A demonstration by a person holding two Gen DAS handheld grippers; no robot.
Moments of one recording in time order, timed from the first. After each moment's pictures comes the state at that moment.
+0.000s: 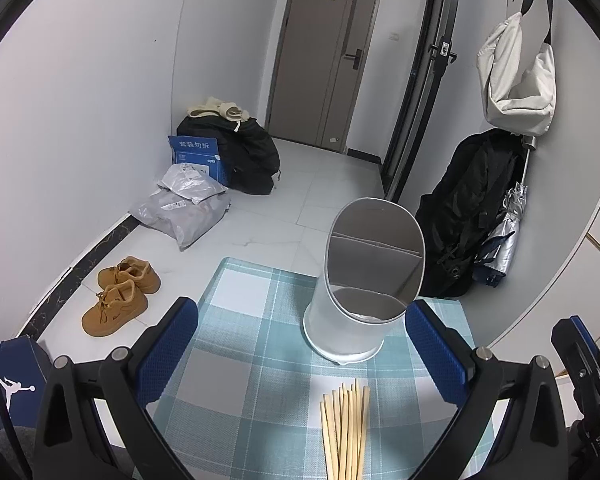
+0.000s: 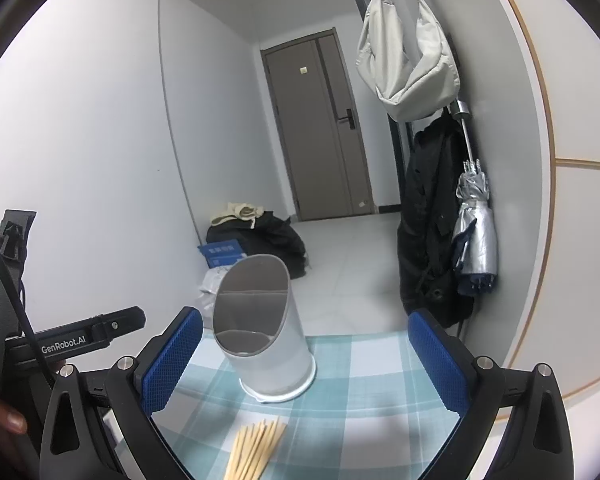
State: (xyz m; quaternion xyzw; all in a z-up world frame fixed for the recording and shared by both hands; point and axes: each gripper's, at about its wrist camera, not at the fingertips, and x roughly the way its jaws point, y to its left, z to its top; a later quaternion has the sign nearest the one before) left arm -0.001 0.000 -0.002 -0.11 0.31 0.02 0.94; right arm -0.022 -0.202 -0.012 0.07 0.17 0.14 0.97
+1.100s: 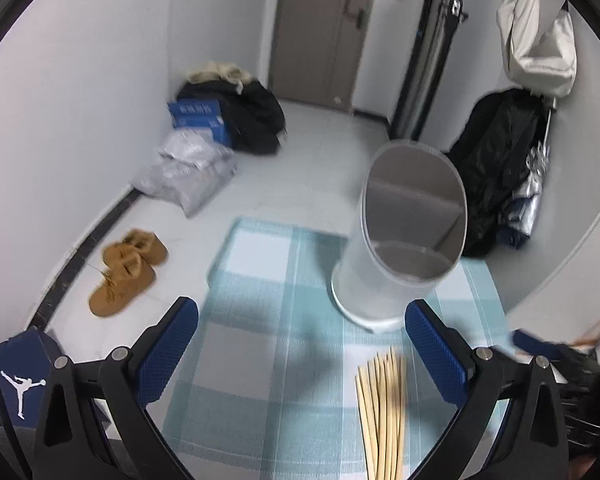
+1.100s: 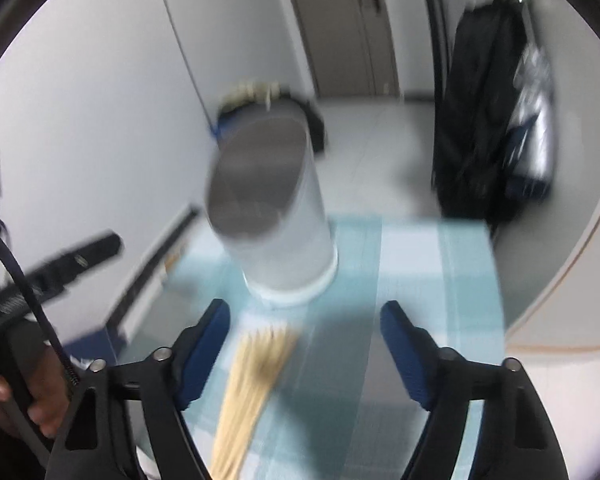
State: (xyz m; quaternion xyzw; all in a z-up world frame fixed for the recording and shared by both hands) left arm 0.023 0.017 -0.043 -0.09 0.39 0.01 0.92; right arm 0.042 -0.168 -0.079 0.03 0.42 0.19 0.89
